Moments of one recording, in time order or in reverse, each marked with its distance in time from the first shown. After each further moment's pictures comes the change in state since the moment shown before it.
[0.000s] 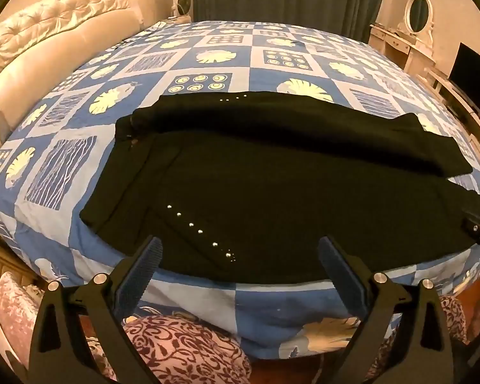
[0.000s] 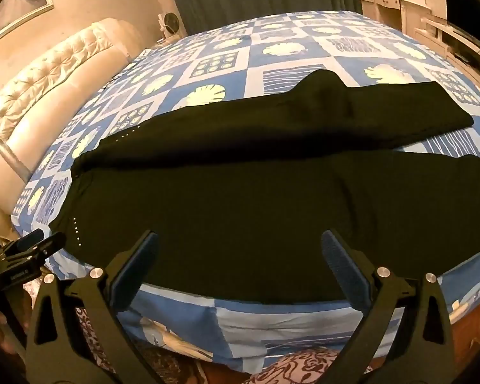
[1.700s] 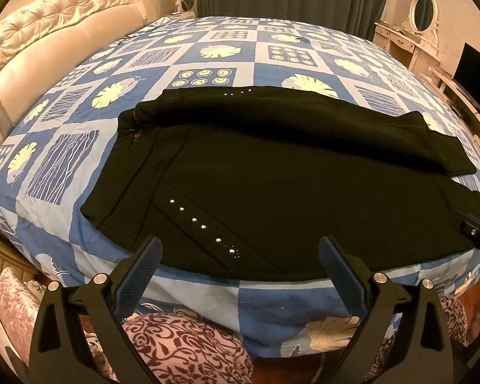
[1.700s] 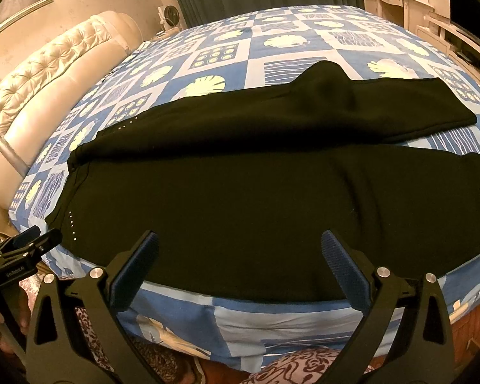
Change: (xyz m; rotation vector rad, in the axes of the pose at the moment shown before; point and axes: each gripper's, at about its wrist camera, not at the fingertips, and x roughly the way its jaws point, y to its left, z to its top) left arm 0.004 0.003 -0.006 -0.011 0.012 0.016; right arm 0.008 0.007 -0.006 -0.011 0.028 -0.009
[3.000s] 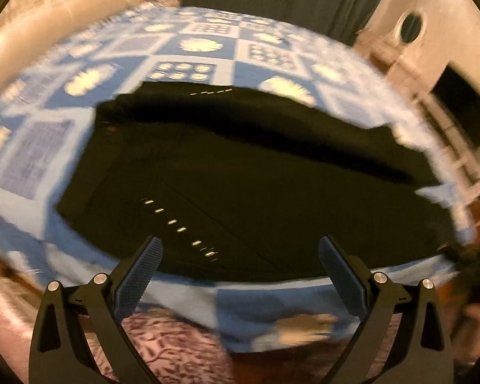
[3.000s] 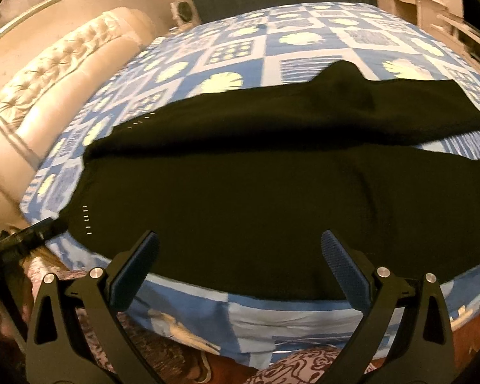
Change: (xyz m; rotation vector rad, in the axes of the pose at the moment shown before) left arm -0.005 0.026 0.018 -0.084 0.041 -0.259; right arm -0.007 0.012 -0.002 -0.024 0.029 0.094
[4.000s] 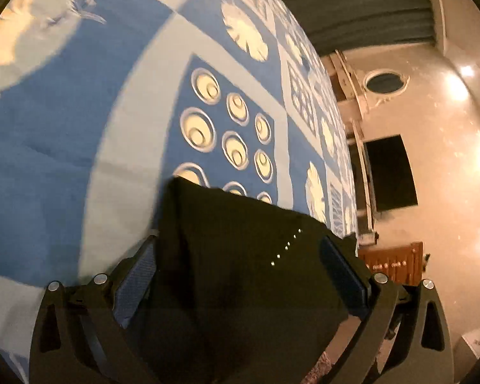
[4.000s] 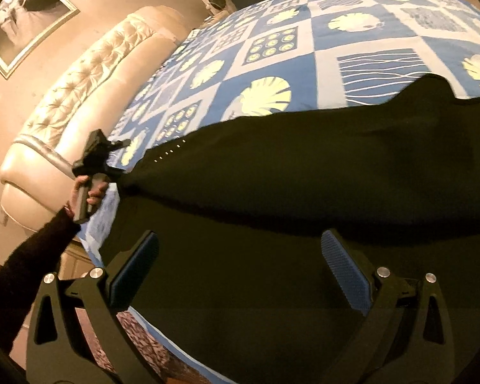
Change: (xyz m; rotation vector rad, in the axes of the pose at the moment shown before) left arm 0.181 0.232 0.220 -0.304 0.278 -0.539; right arm 0.081 -0.017 0.109 0.057 0.110 0.272
